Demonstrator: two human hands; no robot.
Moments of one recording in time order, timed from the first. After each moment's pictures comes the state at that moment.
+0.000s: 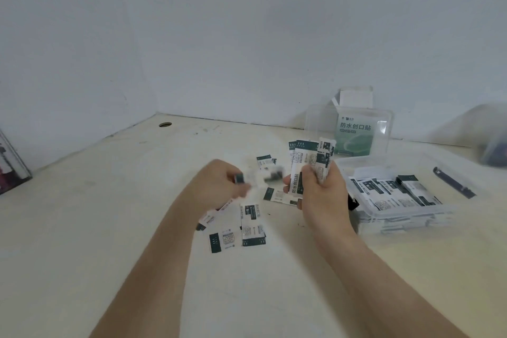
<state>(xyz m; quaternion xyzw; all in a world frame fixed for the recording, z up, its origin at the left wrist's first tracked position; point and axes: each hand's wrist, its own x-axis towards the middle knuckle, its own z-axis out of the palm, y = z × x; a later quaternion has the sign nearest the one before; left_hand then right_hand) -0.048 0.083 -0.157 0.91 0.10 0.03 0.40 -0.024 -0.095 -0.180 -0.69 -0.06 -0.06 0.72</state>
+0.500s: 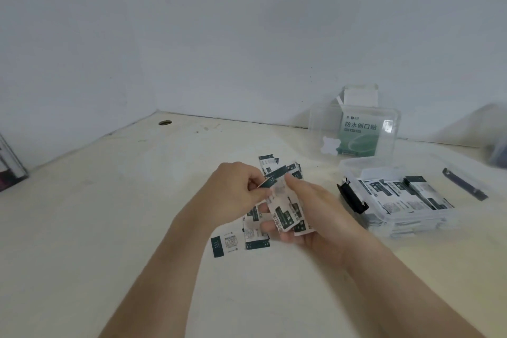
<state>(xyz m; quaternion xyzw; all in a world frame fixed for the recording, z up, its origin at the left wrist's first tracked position) -0.053 0.060 -0.155 0.96 0.02 0.11 0.27 -0.039 -0.105 -0.164 -0.59 -0.08 0.30 0.74</state>
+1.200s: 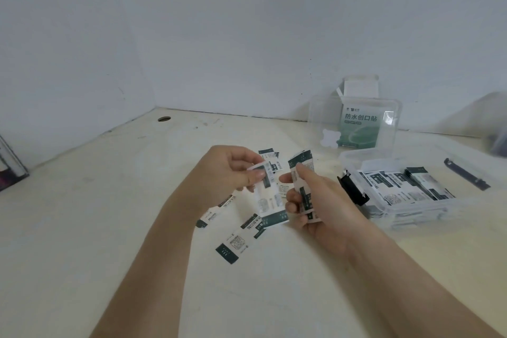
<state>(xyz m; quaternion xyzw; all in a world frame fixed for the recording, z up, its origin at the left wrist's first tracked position) -0.063 0.069 -0.141 0.84 0.01 0.08 0.53 -0.028 -0.105 -0.174 -0.58 -0.02 0.27 0.77</state>
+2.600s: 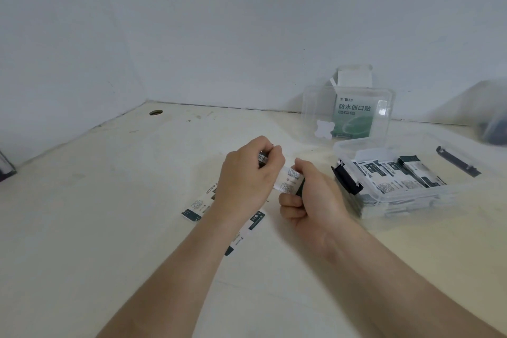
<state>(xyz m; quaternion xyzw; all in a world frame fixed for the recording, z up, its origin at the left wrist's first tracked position) -0.051 0.016 -0.166 0.86 0.02 0.29 0.42 -0.042 -0.091 -0.171 -0.49 0.08 0.19 0.84</state>
